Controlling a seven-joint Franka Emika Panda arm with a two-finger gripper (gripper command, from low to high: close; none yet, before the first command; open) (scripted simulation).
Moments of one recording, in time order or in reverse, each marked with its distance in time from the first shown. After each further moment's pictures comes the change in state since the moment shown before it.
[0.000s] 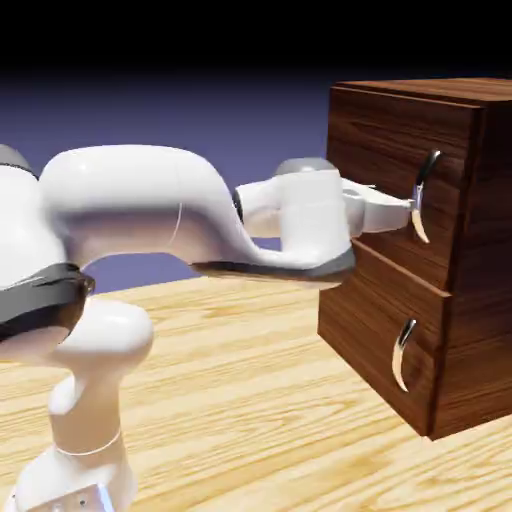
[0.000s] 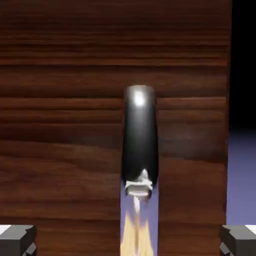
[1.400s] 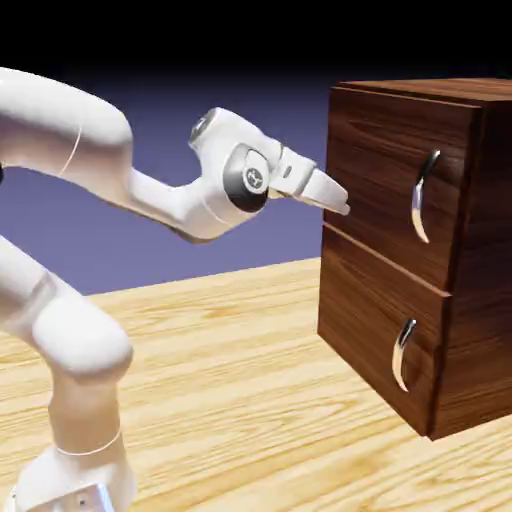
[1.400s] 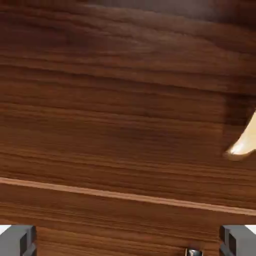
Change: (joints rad) arm -0.685 0.212 0.709 -0.297 1.827 0.174 -1.367
